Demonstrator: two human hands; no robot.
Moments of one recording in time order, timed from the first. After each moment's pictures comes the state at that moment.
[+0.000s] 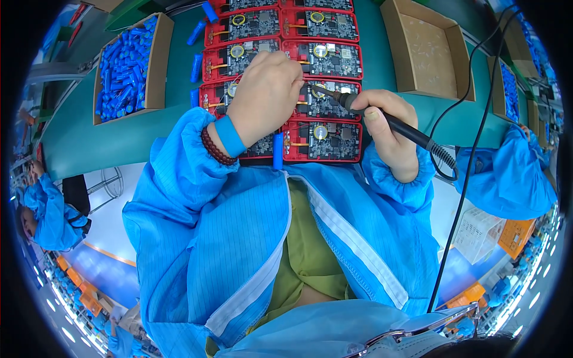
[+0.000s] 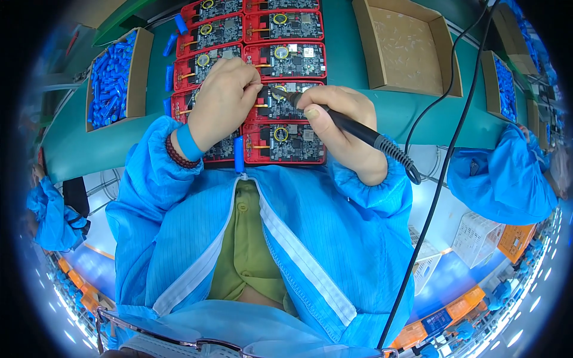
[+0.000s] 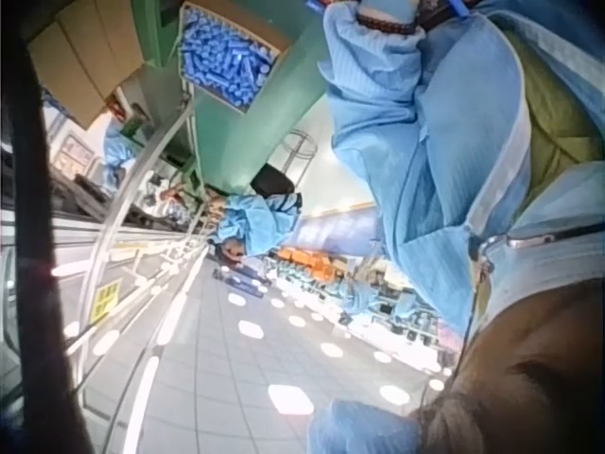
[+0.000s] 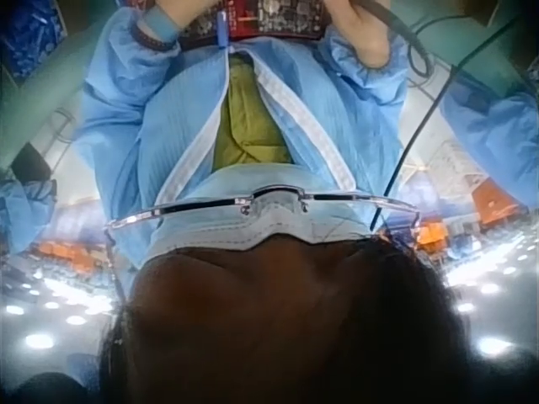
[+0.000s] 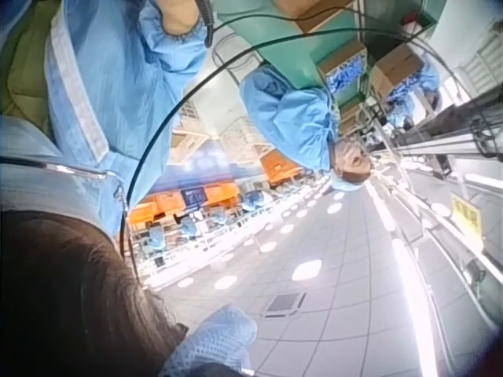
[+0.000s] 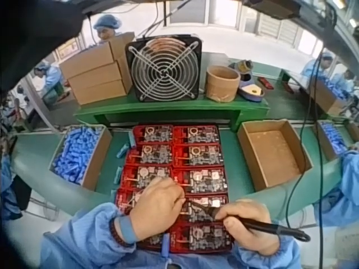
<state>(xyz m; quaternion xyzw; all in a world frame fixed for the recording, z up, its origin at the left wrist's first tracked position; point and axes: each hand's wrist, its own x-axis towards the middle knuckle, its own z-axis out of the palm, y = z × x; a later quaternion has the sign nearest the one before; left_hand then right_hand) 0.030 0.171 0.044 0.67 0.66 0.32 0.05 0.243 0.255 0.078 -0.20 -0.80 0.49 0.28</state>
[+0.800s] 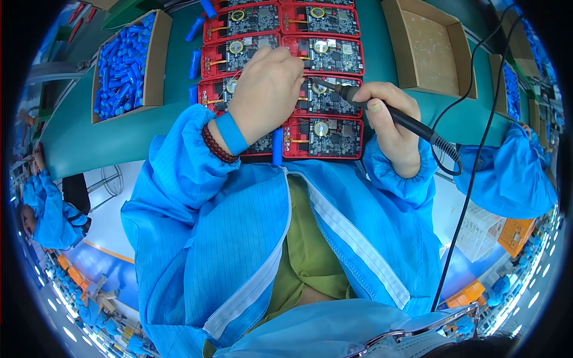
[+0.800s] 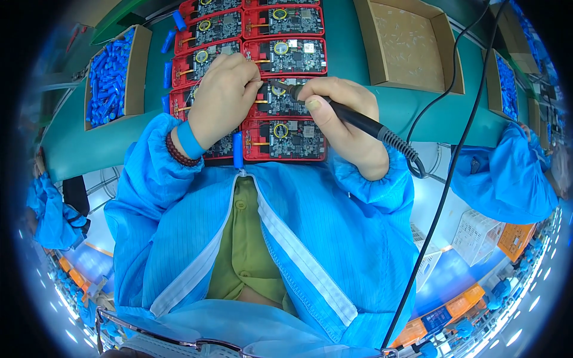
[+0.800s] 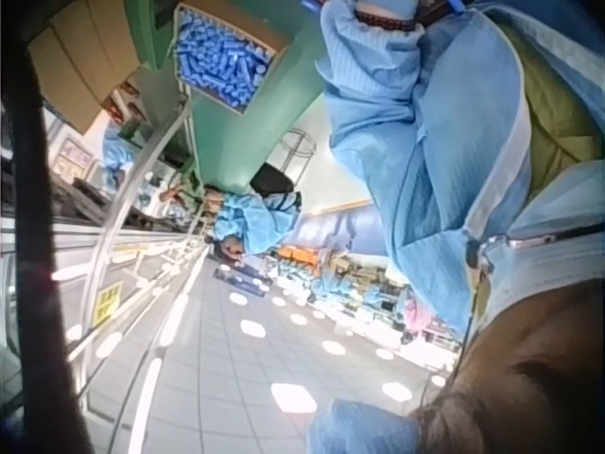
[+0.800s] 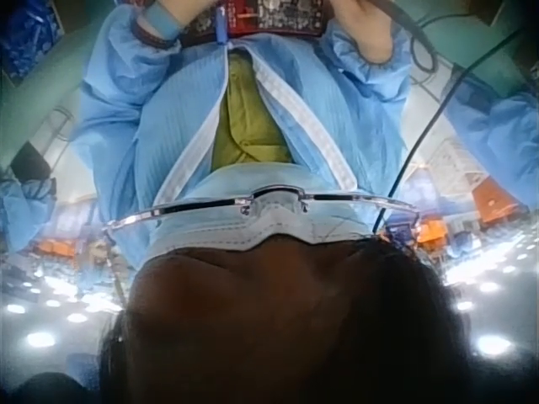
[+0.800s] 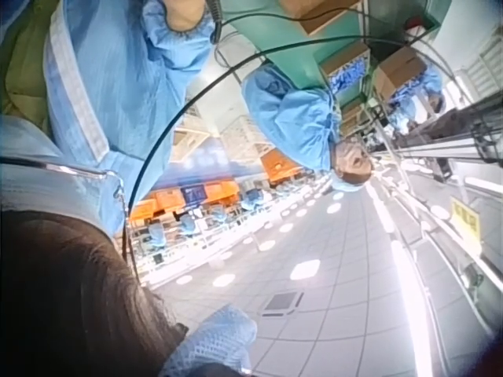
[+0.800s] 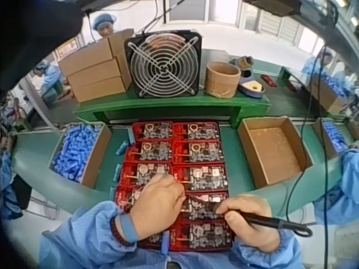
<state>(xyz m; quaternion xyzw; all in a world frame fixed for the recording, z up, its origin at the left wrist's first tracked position) 0.032 0.170 0.044 0.68 0.67 0.30 0.05 0.241 0.257 0.076 -0.20 -0.79 0.50 0.29</state>
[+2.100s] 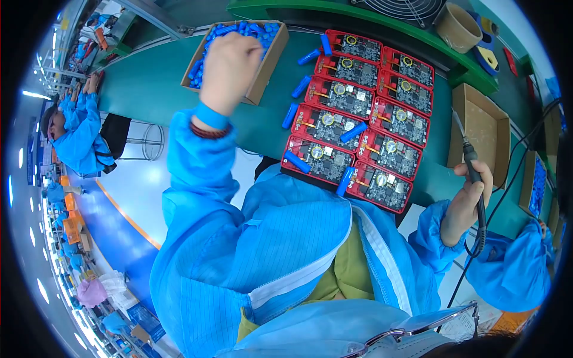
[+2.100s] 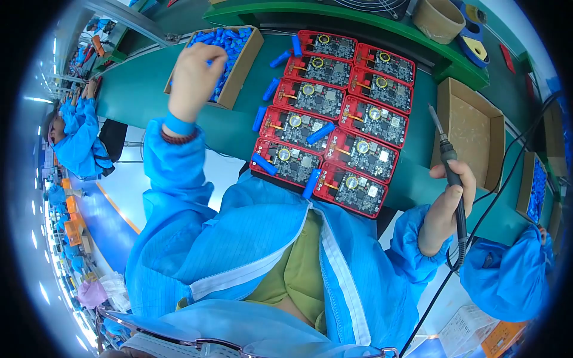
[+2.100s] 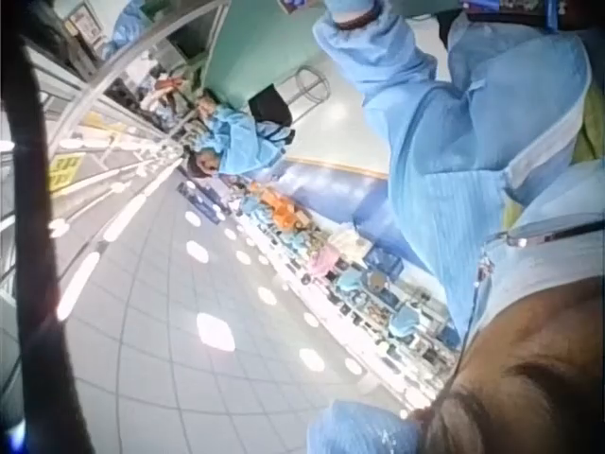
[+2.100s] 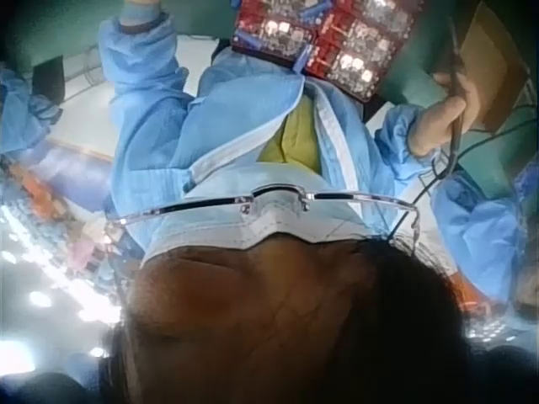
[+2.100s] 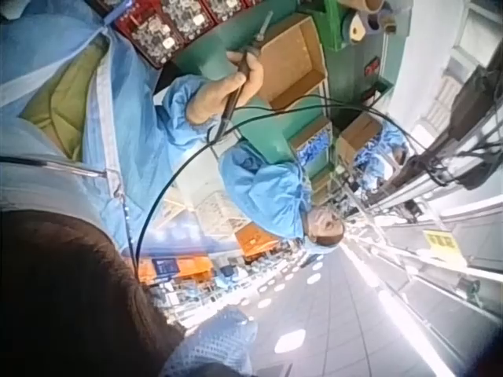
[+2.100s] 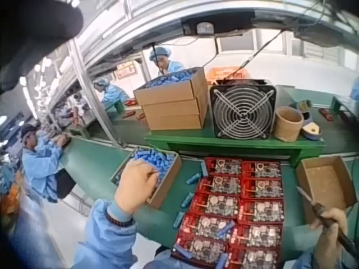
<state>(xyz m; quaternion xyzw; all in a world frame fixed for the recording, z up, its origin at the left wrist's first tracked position) -0.127 0.090 0.111 0.53 0.78 0.23 -0.23 0.271 0.269 0.077 -0.25 -0.74 0.40 0.48</state>
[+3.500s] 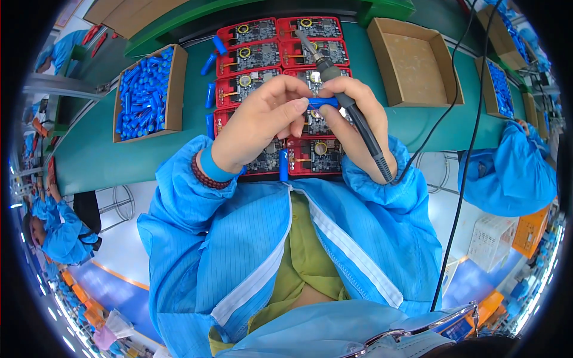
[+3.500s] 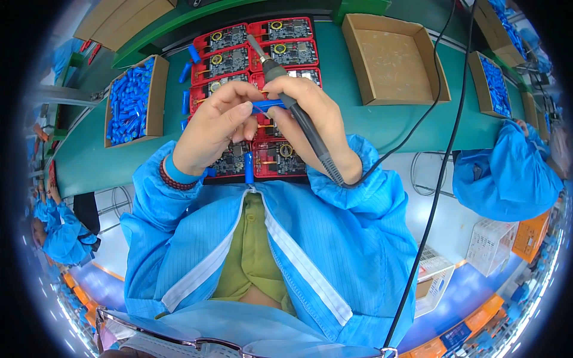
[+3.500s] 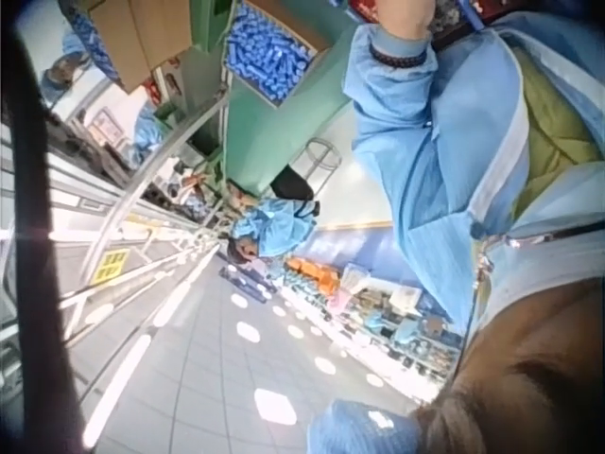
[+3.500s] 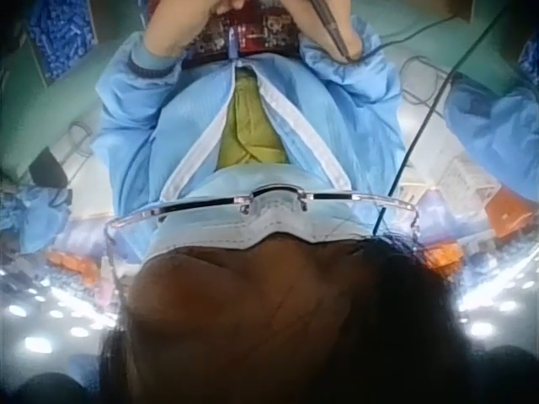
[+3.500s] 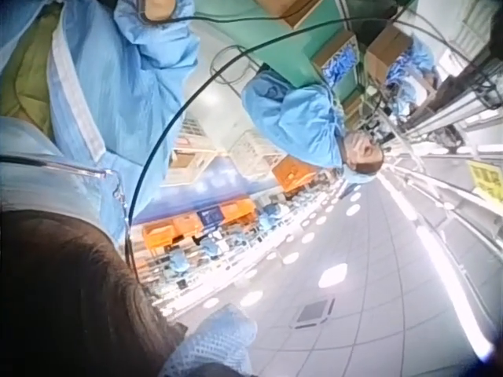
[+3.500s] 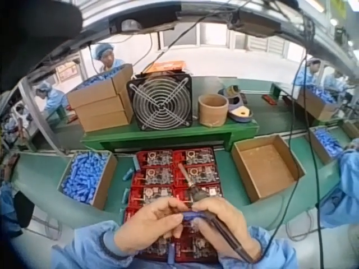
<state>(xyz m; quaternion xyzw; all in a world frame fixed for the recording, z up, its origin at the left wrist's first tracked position) 0.025 0.149 0.100 0.38 0.46 0.52 0.61 0.196 0.239 0.083 -0.15 -0.79 0.41 0.44</state>
